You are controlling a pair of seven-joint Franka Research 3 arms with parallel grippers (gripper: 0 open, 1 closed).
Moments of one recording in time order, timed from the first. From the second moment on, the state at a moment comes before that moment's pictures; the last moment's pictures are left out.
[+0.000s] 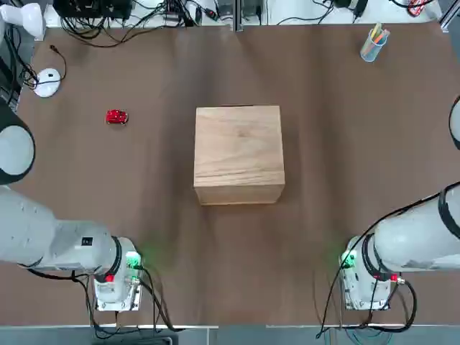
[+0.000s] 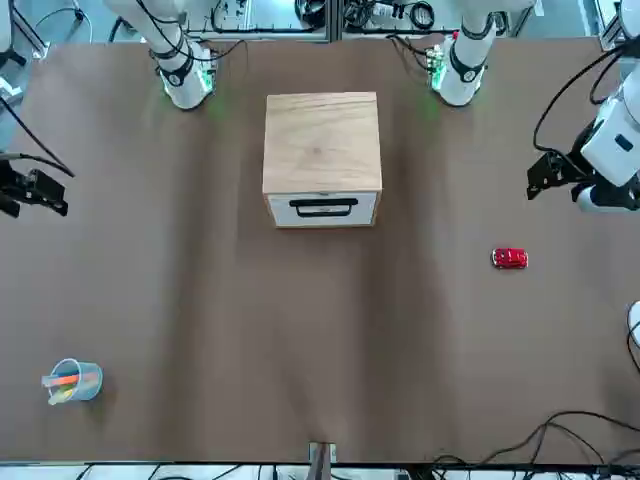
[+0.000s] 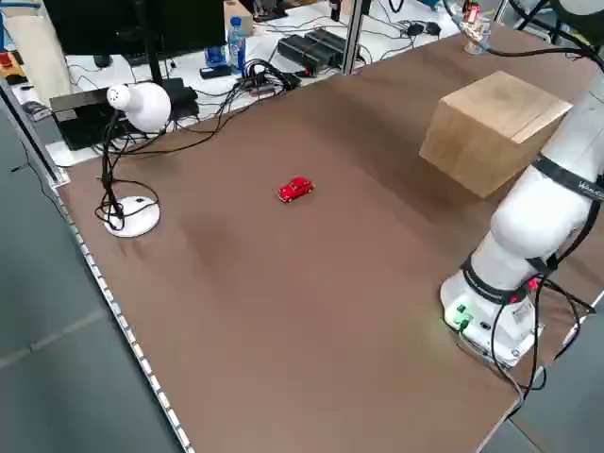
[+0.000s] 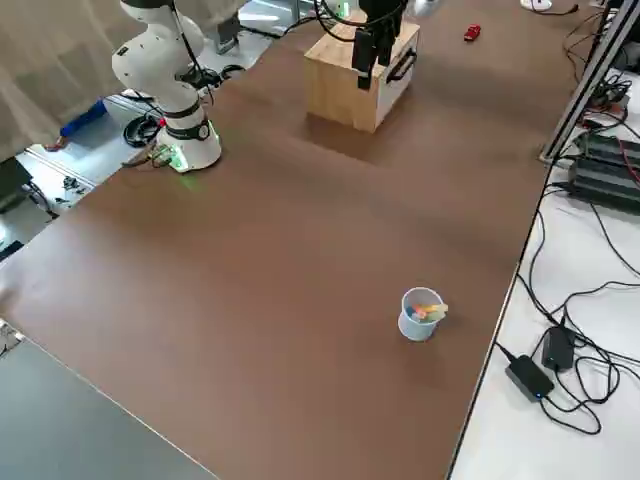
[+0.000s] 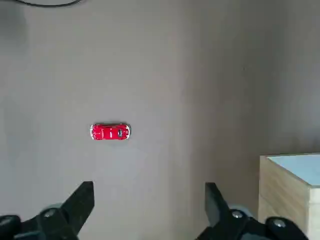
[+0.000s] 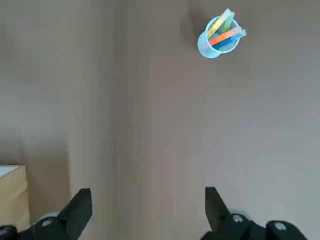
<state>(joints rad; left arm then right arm) -0.01 0.03 -0.09 -1.58 0.00 1.63 -0.05 -0.05 0.16 0.03 -1.36 -0.06 1.51 -0.06</state>
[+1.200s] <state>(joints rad) -0.01 0.04 -0.09 -1.58 0.00 1.63 -0.05 0.00 0.35 0.04 -1.36 0.25 1.52 -0.11</state>
